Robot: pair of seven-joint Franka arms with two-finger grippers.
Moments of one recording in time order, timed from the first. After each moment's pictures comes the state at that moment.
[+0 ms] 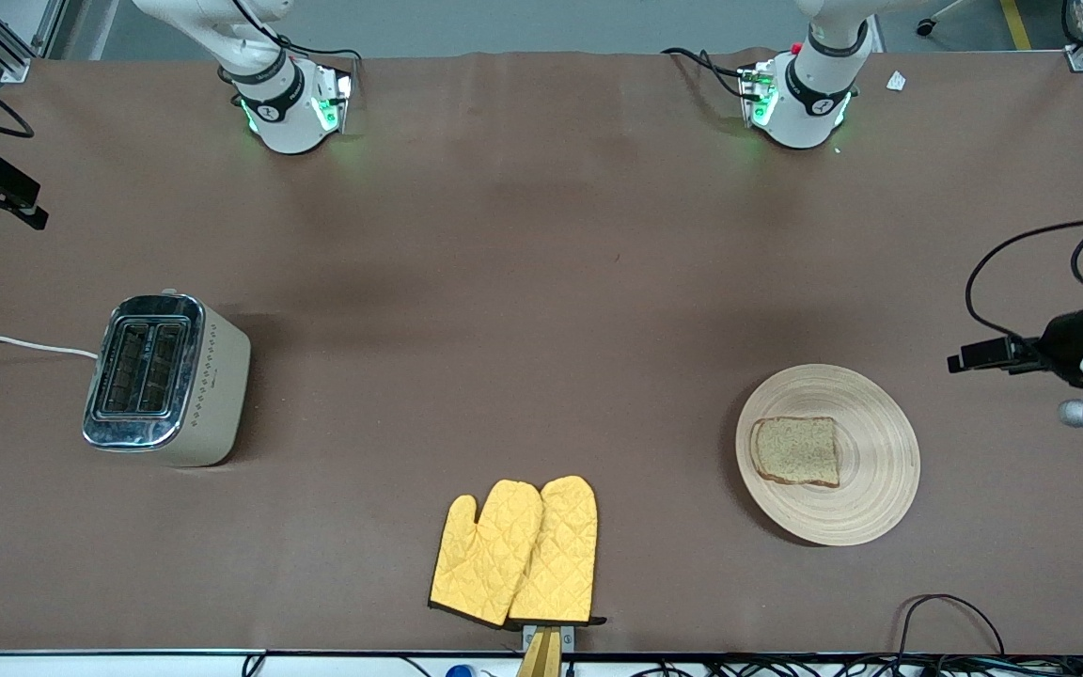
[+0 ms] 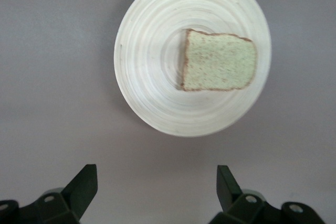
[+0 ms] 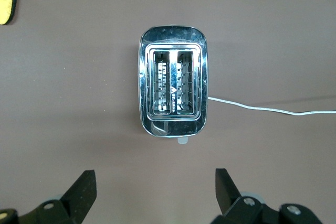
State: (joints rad) left arm 0.21 0.41 -0.07 -1.52 -0.19 1.79 0.21; right arm -0.05 -0.12 -0.02 -1.64 -0.04 1.56 -0.07
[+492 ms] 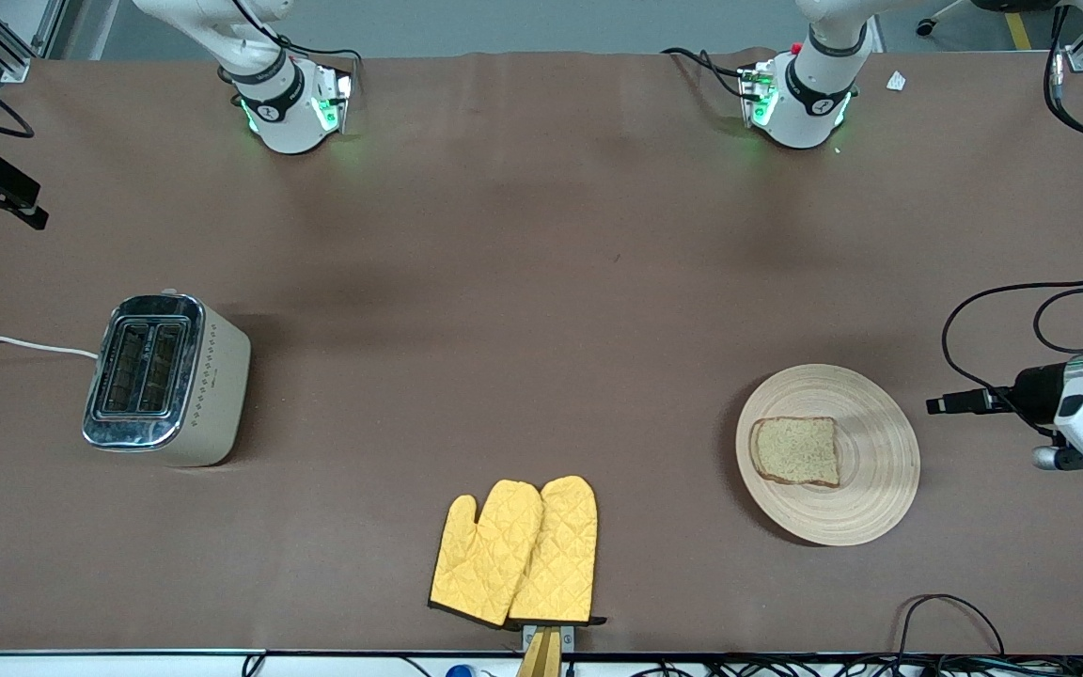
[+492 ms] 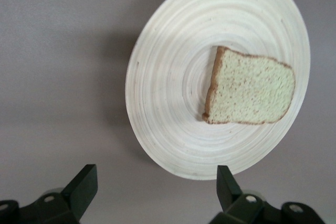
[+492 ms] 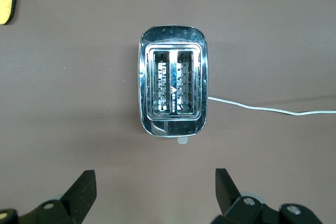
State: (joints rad) left arm 0.30 0.58 -0.07 -1.50 -0.35 1.89 0.26; right arm -0.05 -0.12 -0.02 -1.64 -0.04 1.56 -0.07
